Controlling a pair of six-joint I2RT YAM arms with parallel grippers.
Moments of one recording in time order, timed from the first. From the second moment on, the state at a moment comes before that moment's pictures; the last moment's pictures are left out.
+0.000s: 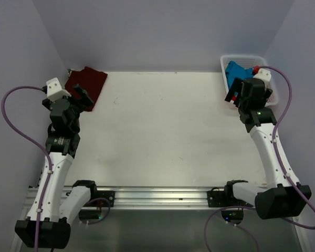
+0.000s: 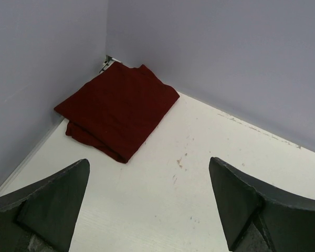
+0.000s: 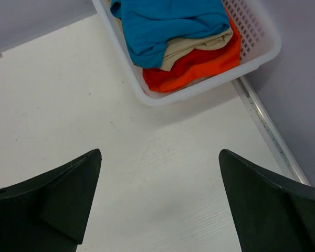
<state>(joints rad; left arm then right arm) -0.03 0.85 0.90 -0.17 -0.35 -0.32 0.07 1.17 1.20 -0.52 0.45 0.28</state>
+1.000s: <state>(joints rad) -0.08 0.82 0.90 -0.27 -0.31 -0.38 0.06 1.58 1.60 -0.41 0.34 0.29</state>
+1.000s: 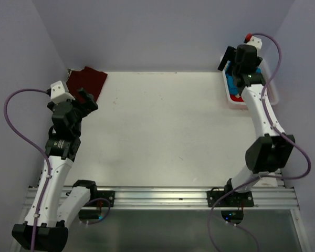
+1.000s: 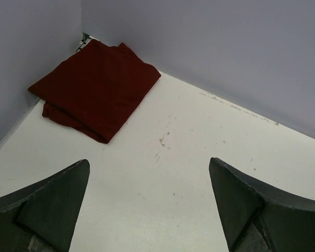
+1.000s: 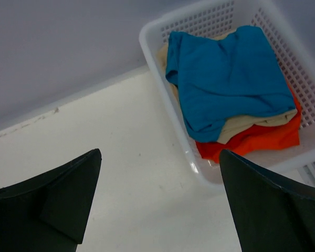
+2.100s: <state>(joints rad) -0.10 0.74 0.90 -0.37 -0.33 -0.36 -0.22 2.48 2.44 -0.99 -0.06 0.45</state>
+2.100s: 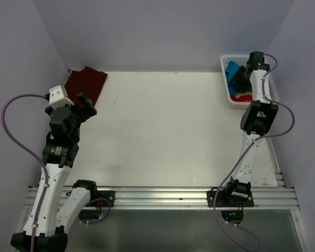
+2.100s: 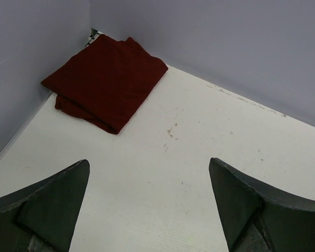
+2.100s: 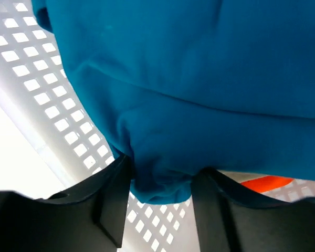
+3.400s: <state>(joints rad) -0.10 0.70 0.73 -0.36 0.02 -0.40 0.07 1.41 1.45 -0.48 -0.61 0.54</state>
